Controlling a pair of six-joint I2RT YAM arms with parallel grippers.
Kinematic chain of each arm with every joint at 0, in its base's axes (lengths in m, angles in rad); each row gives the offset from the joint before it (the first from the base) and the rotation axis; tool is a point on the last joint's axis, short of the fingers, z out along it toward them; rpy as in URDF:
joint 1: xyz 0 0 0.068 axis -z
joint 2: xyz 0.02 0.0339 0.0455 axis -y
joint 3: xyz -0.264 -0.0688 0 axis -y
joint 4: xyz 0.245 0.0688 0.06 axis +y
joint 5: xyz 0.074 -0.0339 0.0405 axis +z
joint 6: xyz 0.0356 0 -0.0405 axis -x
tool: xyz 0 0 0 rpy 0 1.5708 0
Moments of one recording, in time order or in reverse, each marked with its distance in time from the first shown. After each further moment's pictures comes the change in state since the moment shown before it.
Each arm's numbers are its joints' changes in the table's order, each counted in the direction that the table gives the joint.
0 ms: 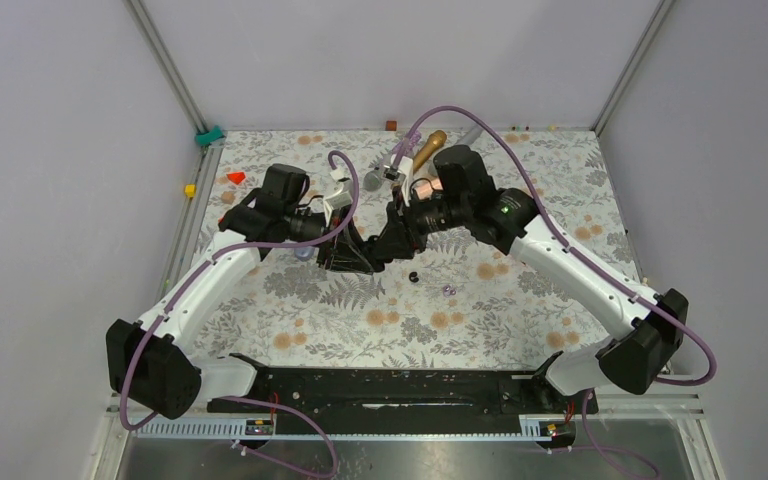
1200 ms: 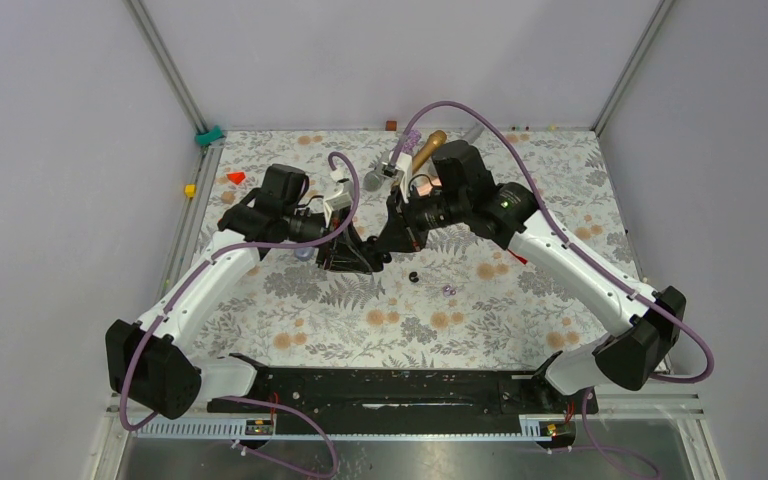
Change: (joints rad) left arm -0.003 0.000 0.008 0.034 0.023 -0.035; right arm -0.002 -0.024 0.071 0.089 -0.026 0.033
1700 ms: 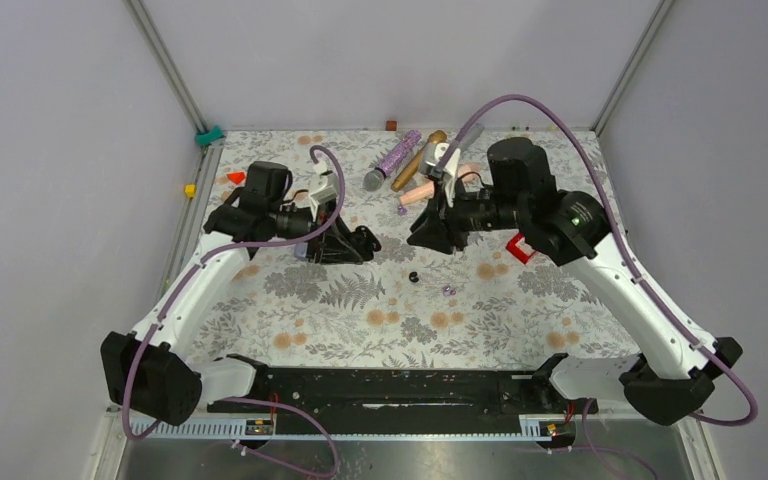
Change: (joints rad) left arm -0.073 0.028 0.000 -0.002 0.002 -0.008; right arm 0.024 0.178 0.109 0.209 -0.107 0.195
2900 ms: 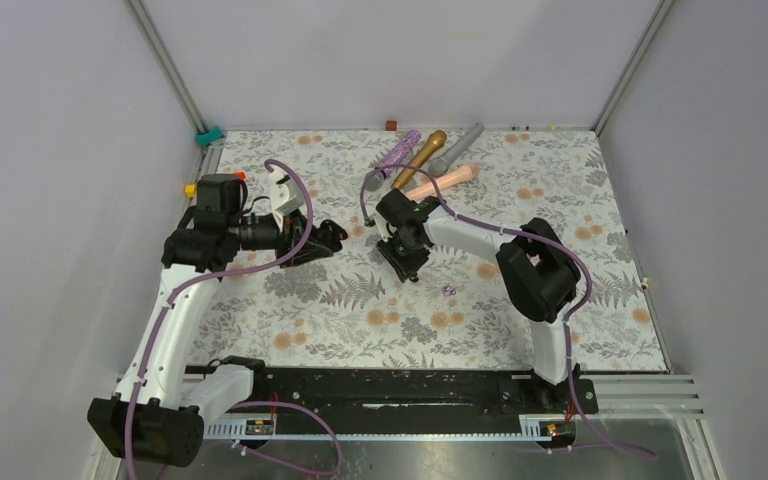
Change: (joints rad) left arm -0.203 0.216 -0.029 0.113 0.104 -0.142; right arm -0.043 -0.719 -0.132 -0.035 -0.501 -0.171
